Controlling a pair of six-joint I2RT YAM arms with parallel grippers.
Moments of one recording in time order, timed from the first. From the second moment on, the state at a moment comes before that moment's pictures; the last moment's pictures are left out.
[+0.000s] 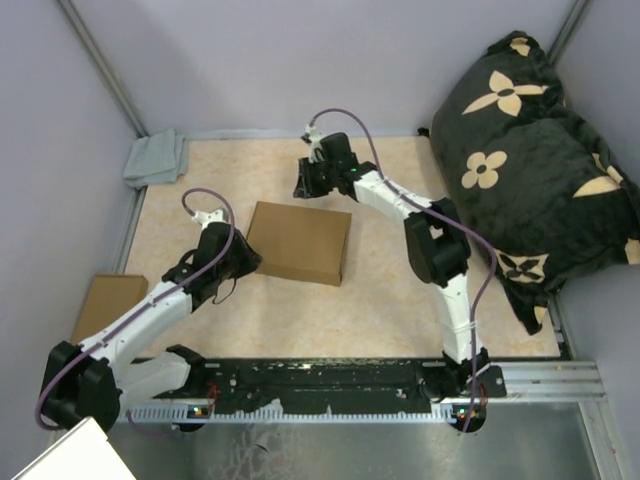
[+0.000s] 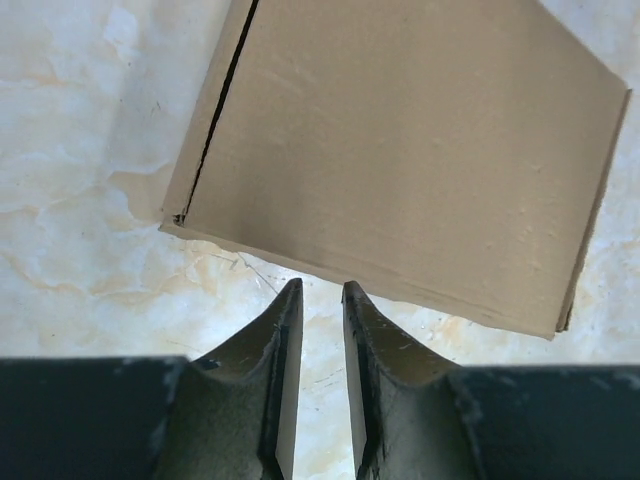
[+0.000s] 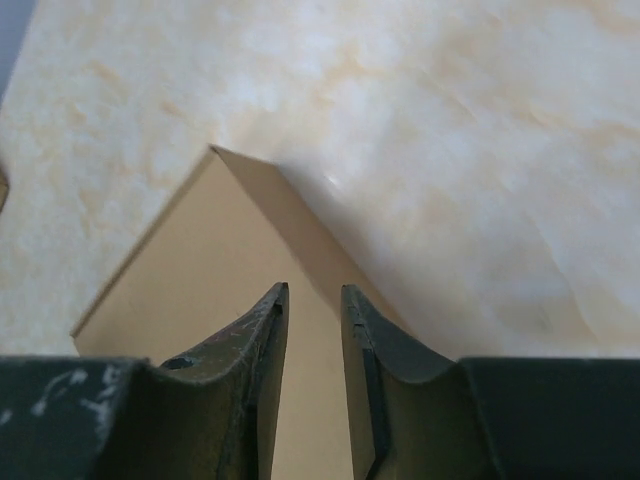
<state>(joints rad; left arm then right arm) -0.48 1.08 0.60 -0.22 -0.16 -0.76 0.58 2.28 1.94 -0.28 -0.39 0.28</state>
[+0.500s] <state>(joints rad) -0.48 1.25 0.65 -0.02 -0.07 -0.64 0.46 1.35 1.02 0.02 -0.21 0.41</state>
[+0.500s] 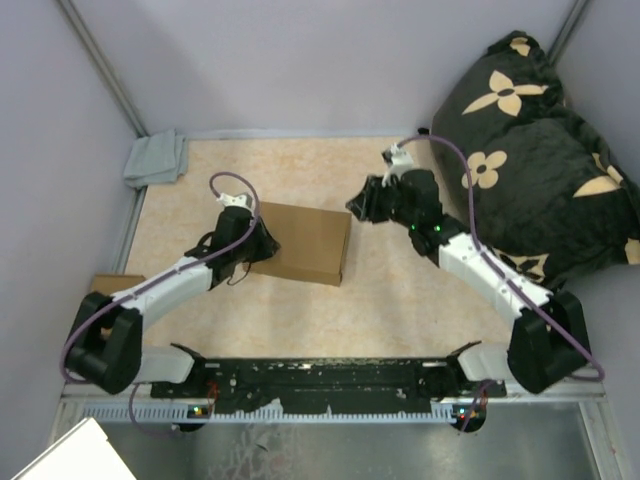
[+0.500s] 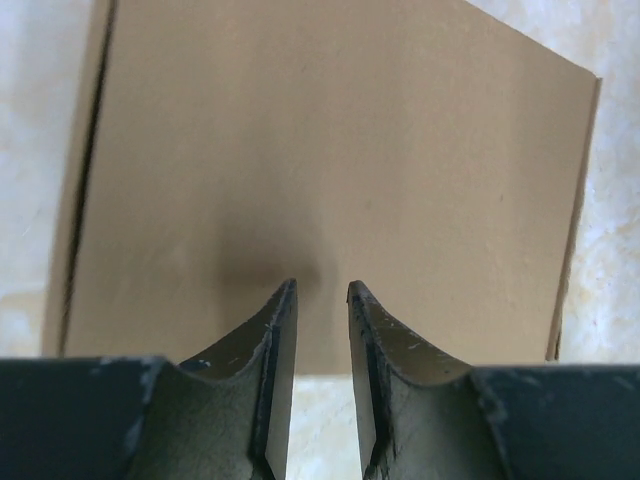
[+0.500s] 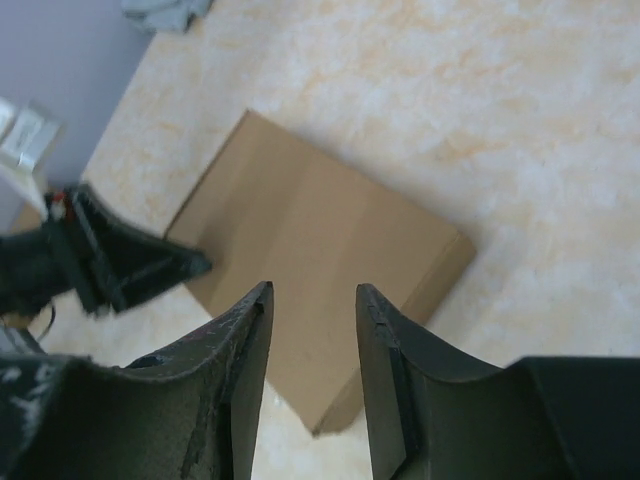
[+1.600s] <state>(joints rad) -0.12 2.11 1.60 -0.15 -0.08 -0.67 0.46 1.07 0.67 -0.05 -0.26 0.47</state>
